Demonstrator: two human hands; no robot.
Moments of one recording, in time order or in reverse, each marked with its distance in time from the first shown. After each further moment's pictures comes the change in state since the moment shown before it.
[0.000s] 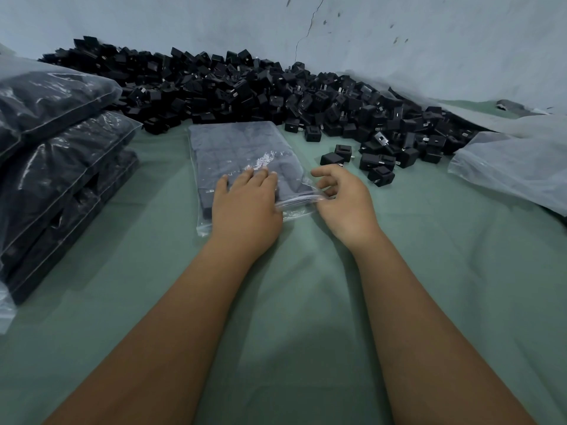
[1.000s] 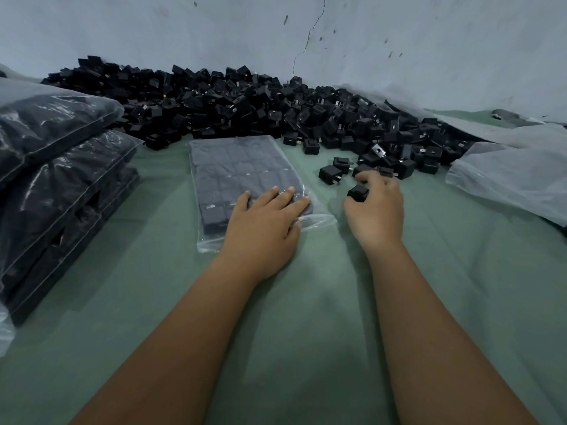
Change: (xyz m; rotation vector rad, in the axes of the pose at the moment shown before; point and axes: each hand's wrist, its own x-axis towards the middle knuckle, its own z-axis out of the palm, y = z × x) left_hand -0.004 0.008 0.003 -0.069 -0.078 0.208; right_hand 0.015 0.021 -0.025 -0.399 0.302 0.168
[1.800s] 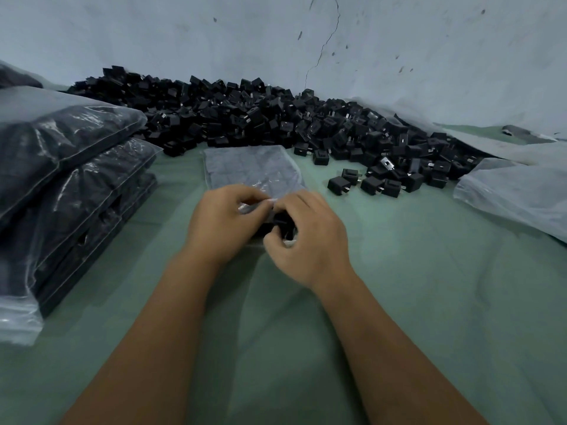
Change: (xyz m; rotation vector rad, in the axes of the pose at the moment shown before) left_hand -0.015 -0.040 -0.030 -0.663 0.412 -0.214; right_hand -0.077 -0.077 0.004 0.195 -0.003 -0.707
